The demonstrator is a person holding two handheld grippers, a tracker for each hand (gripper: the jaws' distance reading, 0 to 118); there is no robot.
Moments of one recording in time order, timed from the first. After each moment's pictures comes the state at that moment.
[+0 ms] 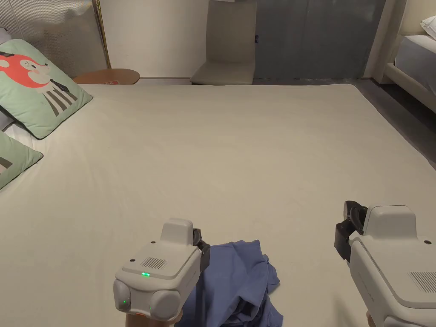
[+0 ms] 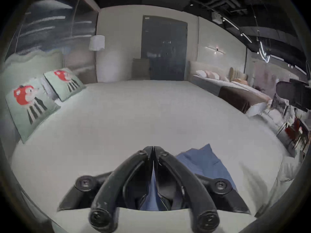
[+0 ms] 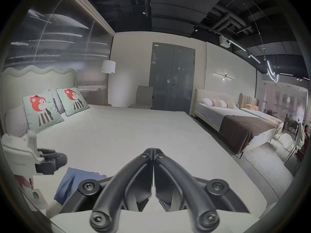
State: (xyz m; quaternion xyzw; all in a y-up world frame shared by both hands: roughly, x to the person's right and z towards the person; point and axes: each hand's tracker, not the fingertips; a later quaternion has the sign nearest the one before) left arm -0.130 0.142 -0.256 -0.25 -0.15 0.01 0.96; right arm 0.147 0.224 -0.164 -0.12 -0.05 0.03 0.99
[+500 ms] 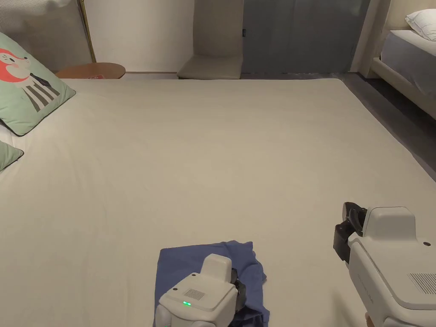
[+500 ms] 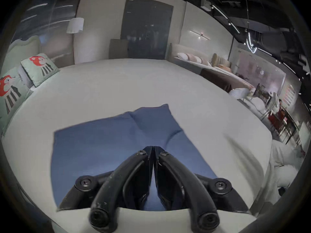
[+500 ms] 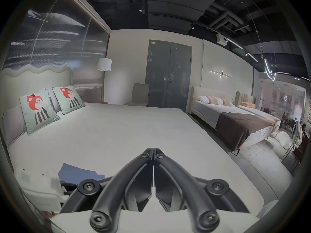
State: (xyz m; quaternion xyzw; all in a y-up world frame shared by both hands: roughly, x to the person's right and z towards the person) left arm -0.044 0.080 -0.234 -0.32 -0.24 -0.01 0.92; right arm 0.168 0.217 -0.160 -0.13 -0.06 0.03 0.99
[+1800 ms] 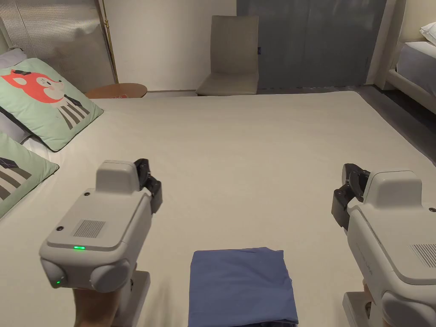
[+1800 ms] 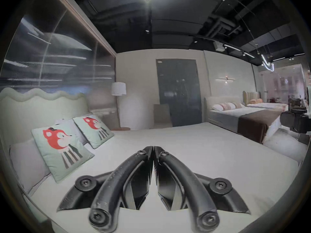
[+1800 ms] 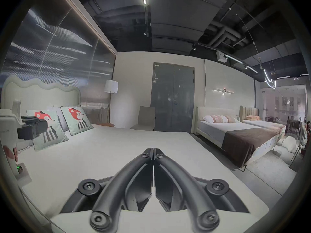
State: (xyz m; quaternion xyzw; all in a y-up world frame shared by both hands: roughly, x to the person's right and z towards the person) left arm -0.212 0.270 -0.223 -0.03 -0.05 -0.03 1.00; right arm 0.112 0.271 -0.150 -0.02 -0.04 0.03 1.00
